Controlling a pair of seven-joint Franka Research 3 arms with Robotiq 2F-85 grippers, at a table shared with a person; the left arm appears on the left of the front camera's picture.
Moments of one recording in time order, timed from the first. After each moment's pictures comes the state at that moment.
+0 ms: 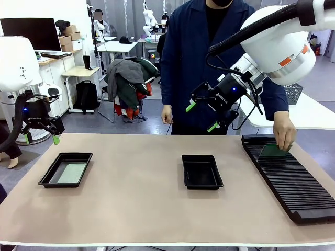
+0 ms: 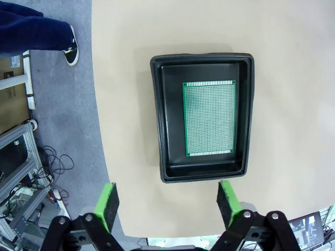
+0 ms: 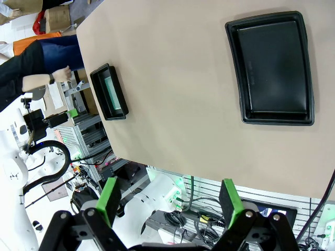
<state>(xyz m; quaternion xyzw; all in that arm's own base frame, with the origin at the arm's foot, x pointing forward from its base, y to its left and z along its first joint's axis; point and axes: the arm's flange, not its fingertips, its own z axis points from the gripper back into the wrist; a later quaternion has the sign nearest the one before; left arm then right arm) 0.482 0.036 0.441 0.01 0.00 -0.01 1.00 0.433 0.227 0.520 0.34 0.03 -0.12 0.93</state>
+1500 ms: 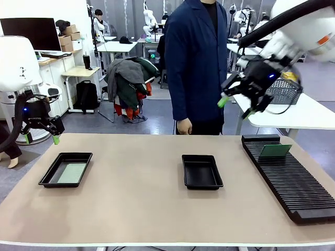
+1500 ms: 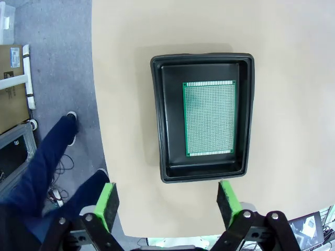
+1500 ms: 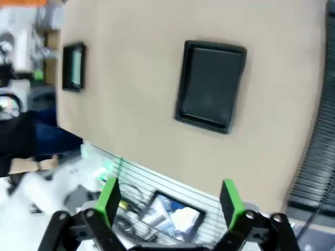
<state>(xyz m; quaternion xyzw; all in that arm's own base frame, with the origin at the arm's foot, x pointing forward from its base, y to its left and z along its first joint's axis) 0.482 0.037 0.441 0.01 0.00 -0.01 1.00 0.427 0.128 0.588 0.24 -0.04 0.08 0.97</state>
